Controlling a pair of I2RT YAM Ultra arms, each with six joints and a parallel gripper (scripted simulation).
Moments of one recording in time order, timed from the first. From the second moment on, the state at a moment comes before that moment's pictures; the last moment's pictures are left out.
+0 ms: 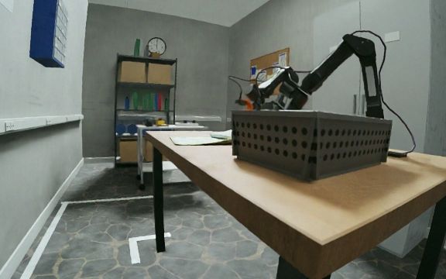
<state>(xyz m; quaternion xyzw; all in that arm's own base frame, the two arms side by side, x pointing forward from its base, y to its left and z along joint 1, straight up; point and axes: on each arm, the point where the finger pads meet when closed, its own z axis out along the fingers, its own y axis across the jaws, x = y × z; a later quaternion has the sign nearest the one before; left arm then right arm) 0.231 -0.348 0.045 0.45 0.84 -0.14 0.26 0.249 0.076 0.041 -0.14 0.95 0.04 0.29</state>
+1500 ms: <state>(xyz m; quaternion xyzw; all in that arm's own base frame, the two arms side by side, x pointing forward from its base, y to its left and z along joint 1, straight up) 0.233 -0.349 0.047 0.45 0.84 -0.15 0.27 0.253 0.080 0.051 -0.15 0.94 0.05 0.31</state>
